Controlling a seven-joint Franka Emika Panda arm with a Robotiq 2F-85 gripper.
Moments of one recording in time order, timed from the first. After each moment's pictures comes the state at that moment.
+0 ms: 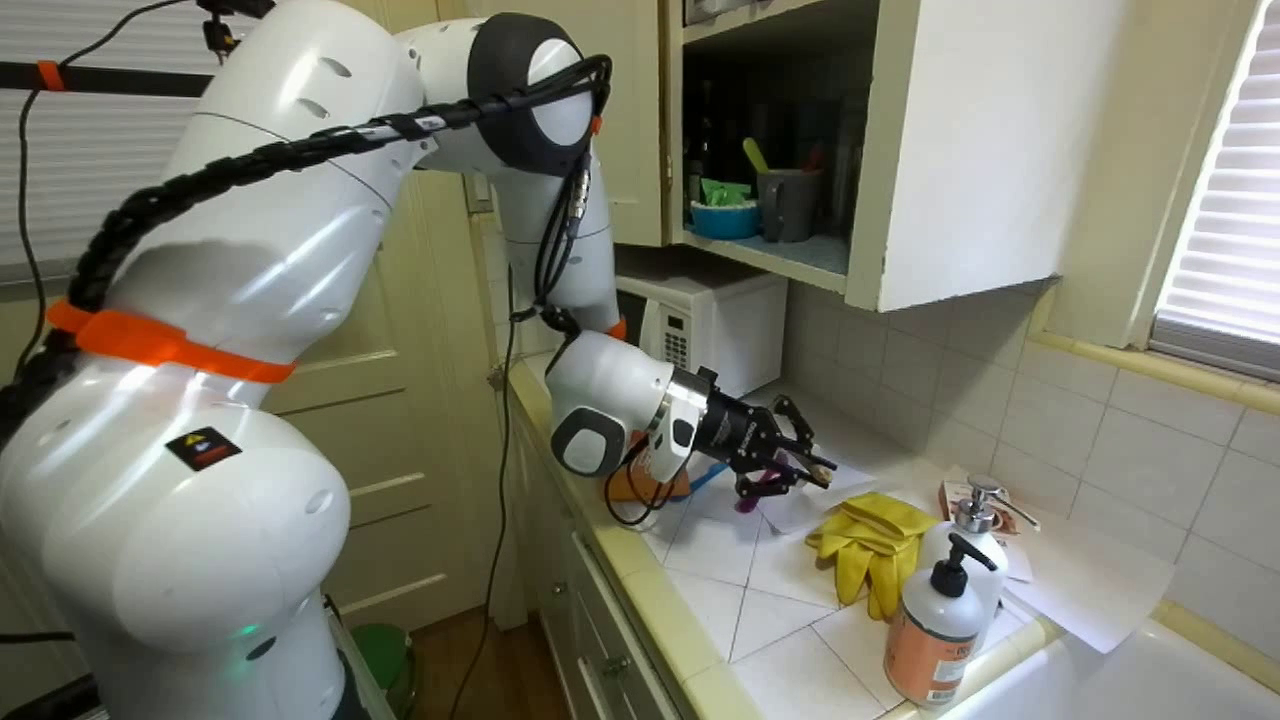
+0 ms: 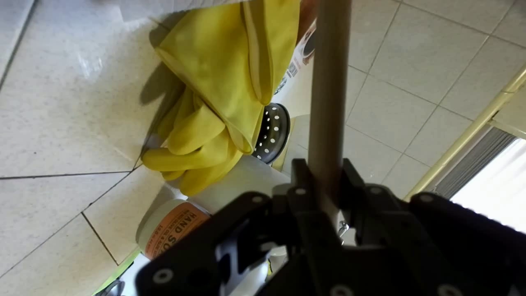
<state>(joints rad) 0.25 0.63 -0.01 -2.37 1.18 4.21 1.04</state>
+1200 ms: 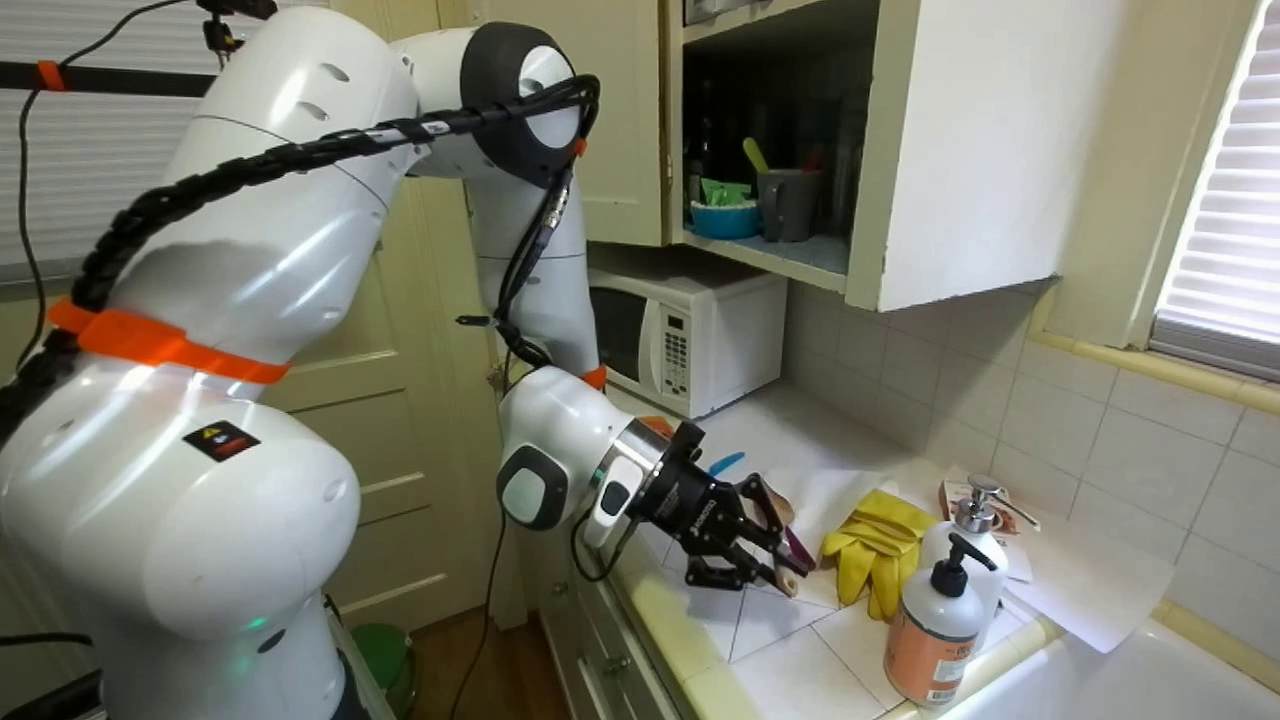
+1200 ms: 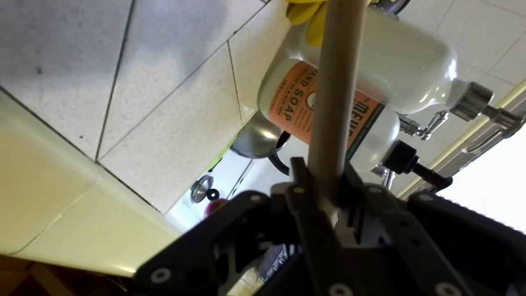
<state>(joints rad) 0.33 0.65 -0.05 -2.58 1.40 4.21 1.23</state>
